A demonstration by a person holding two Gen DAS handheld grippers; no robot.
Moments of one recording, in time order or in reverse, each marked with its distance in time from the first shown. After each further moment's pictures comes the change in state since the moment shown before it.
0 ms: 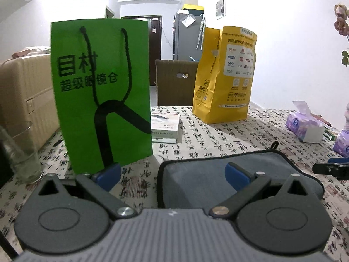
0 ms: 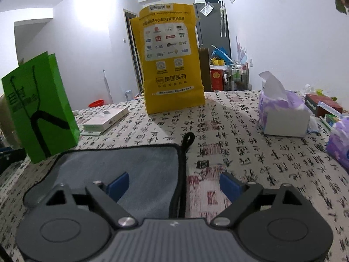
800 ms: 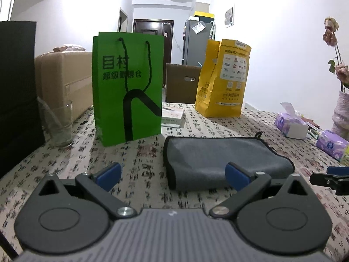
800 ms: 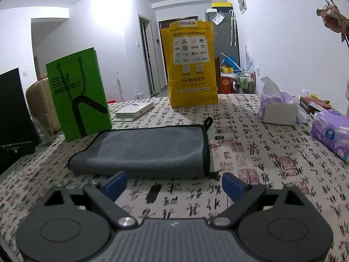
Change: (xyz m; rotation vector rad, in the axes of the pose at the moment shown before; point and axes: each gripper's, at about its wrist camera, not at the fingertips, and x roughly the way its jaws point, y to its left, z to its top) left arm -0.120 -0.005 -0.050 -0.065 -0.024 0.030; right arm -0.109 0.041 -0.063 -0.049 -0.042 0.041
